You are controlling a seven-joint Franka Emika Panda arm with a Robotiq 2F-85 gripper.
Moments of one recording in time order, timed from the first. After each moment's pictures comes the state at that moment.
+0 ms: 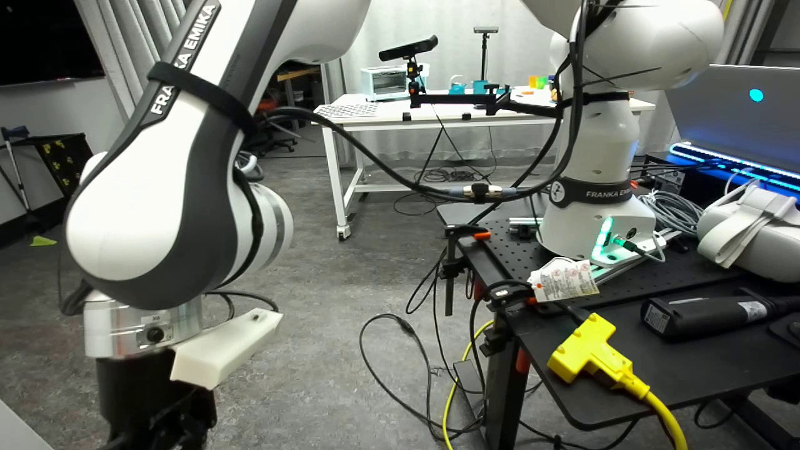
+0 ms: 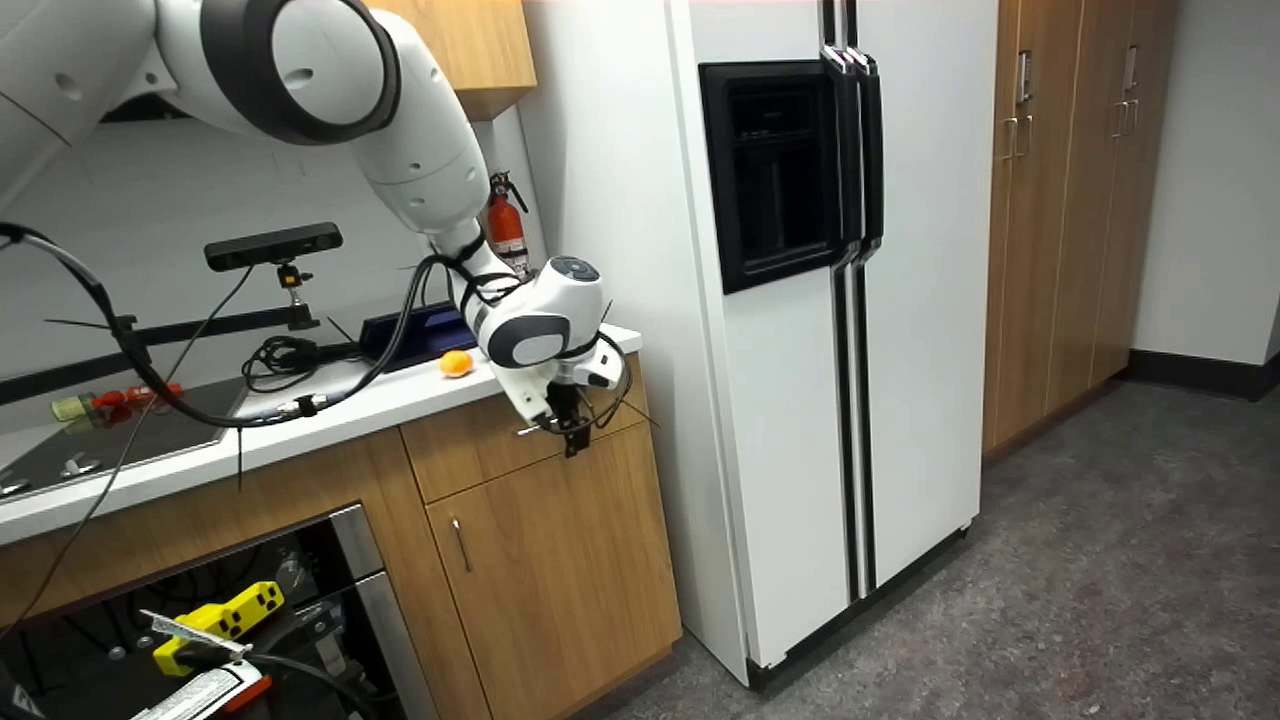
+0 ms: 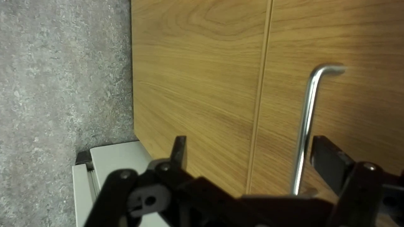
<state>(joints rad) -0.03 0.86 0.41 -1.77 0.43 2.75 -0.01</state>
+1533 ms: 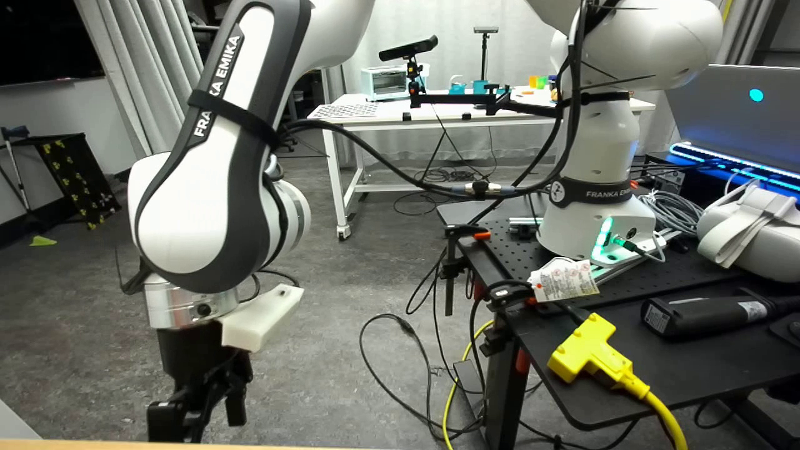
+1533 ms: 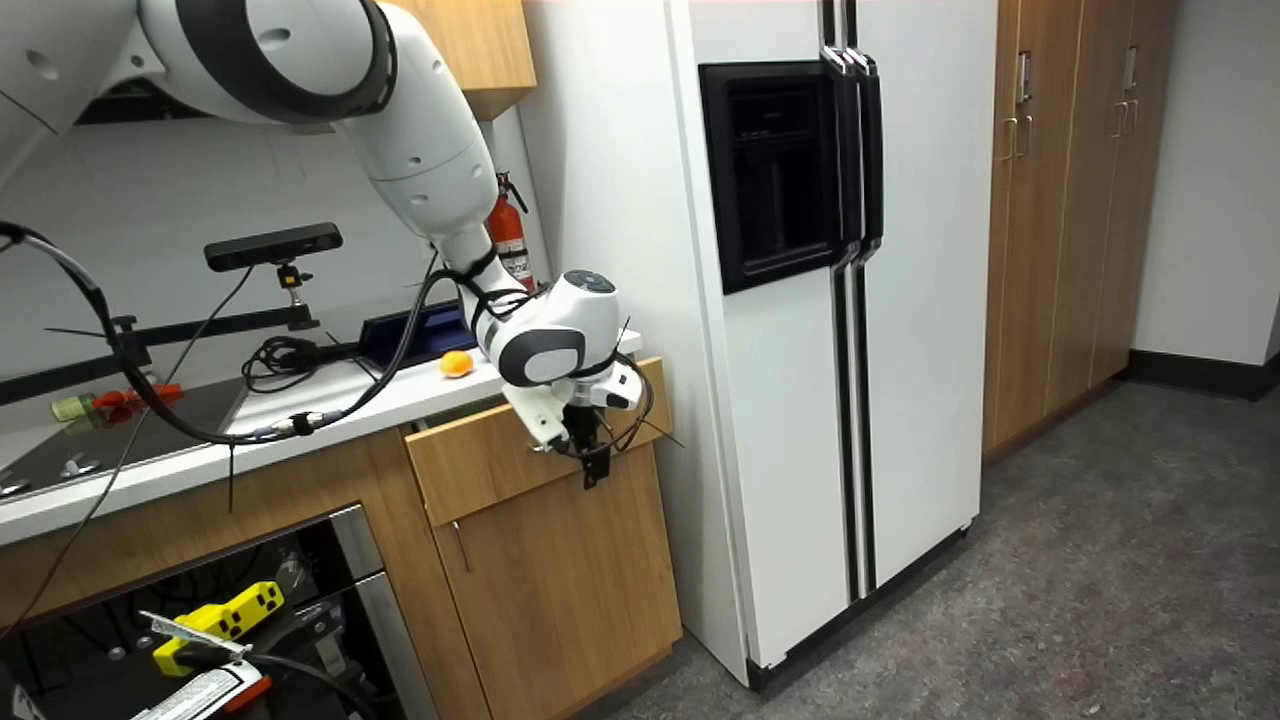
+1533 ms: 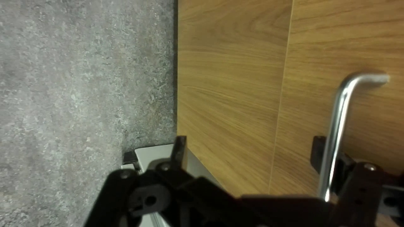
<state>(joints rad) -0.04 0.82 0.33 -1.87 0.39 2.75 -0.02</state>
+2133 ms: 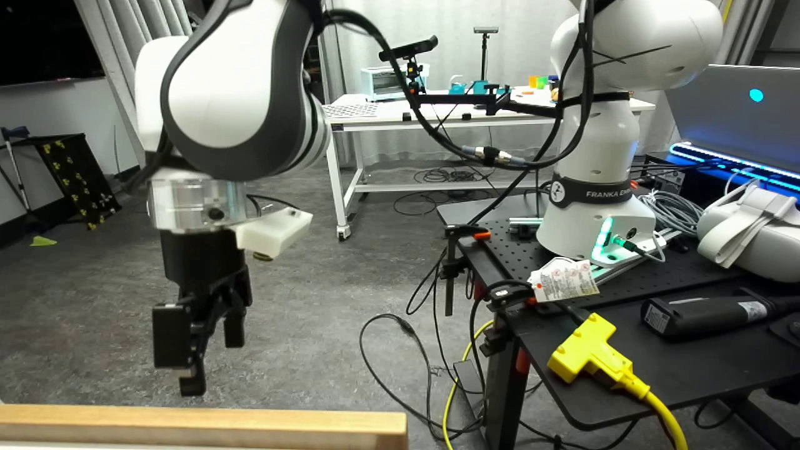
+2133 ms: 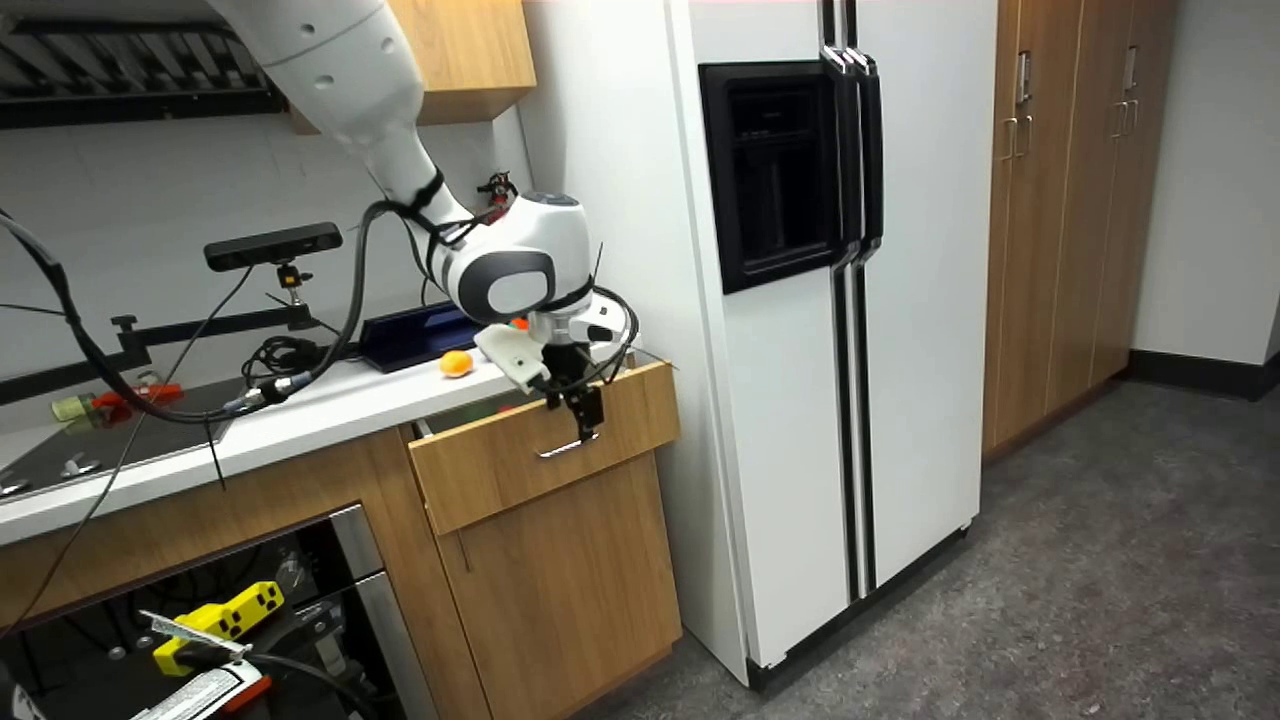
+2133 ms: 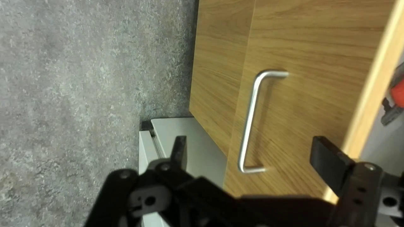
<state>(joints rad) -0.04 0.50 0.30 -2.11 0.38 2.75 -0.02</state>
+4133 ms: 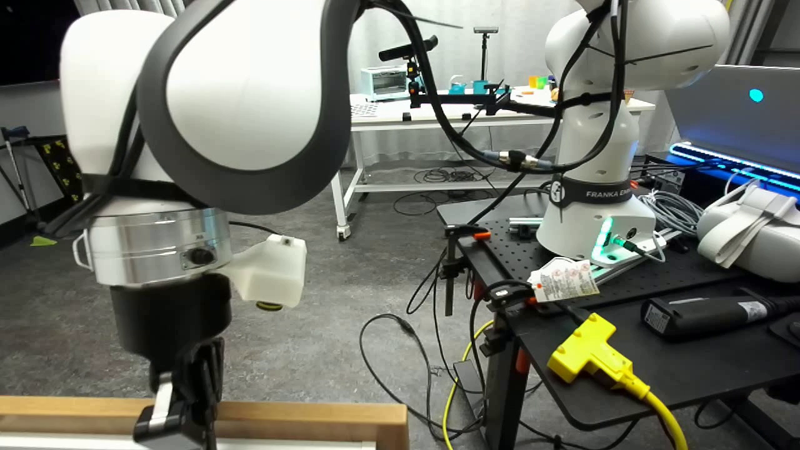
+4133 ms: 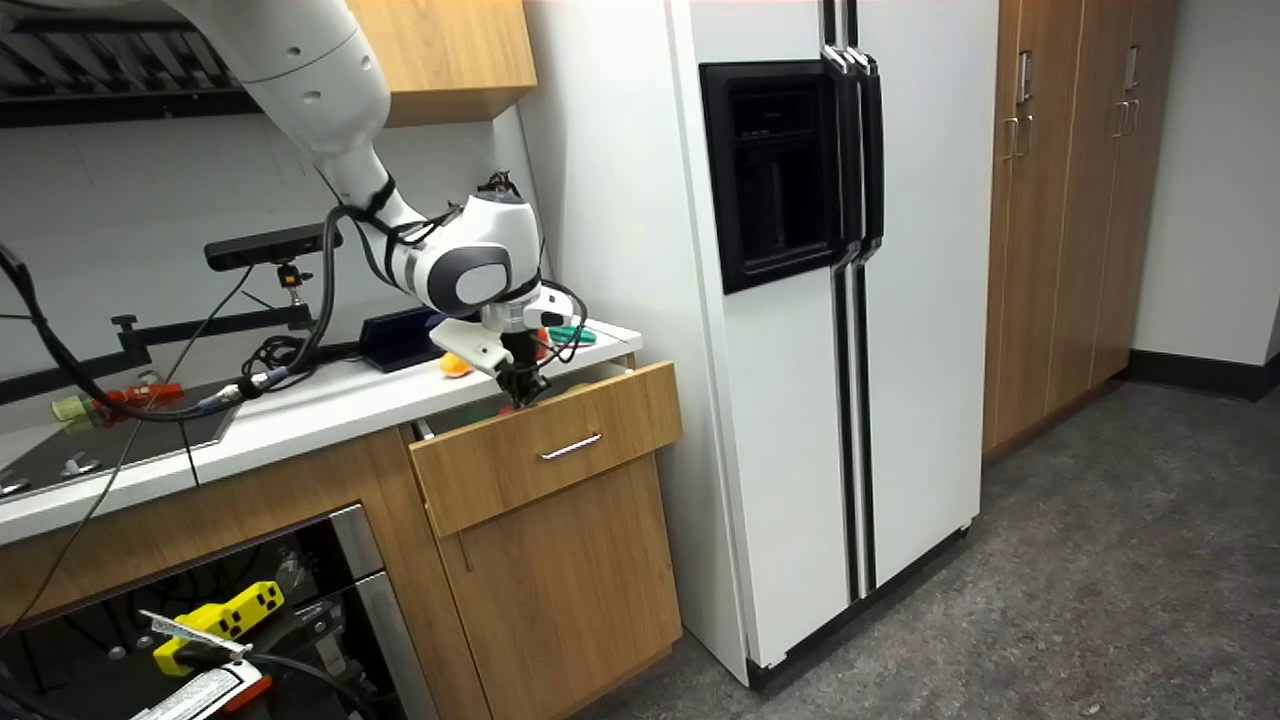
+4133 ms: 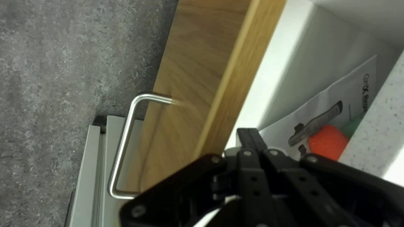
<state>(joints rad) 0.10 0.53 0.32 -2.05 0.30 2.73 -0.02</state>
